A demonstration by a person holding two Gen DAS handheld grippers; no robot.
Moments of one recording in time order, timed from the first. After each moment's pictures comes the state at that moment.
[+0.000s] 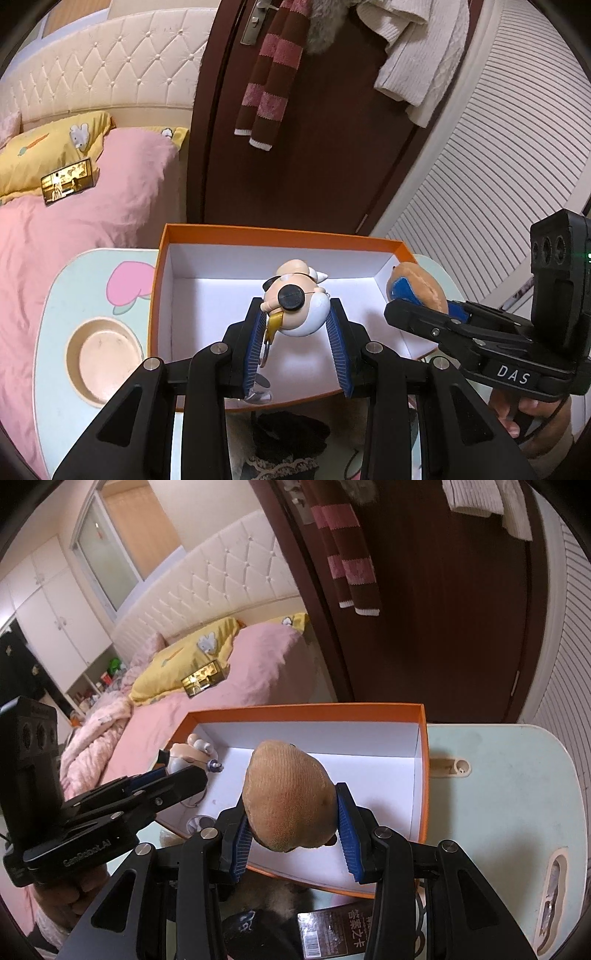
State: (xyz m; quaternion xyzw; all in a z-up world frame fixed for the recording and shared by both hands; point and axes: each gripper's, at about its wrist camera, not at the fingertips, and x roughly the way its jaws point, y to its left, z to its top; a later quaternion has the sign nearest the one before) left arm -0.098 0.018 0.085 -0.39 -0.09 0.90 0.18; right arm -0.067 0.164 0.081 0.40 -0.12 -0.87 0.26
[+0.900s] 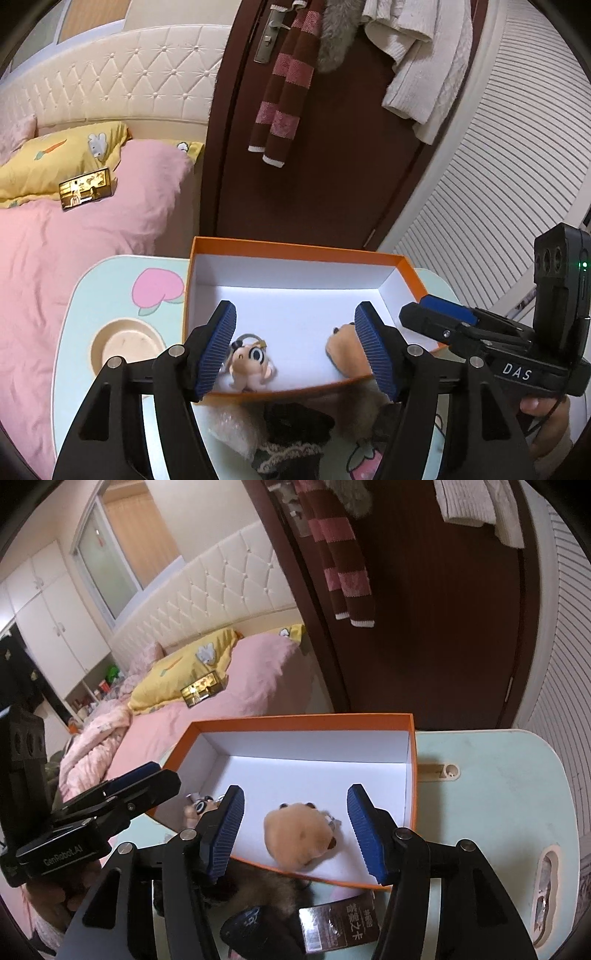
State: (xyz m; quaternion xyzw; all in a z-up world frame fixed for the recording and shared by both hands) left arm -0.076 0.001 0.106 -0.36 -0.10 0.91 0.16; right arm -0.056 0.171 0.094 0.38 -0.13 -0.88 0.25
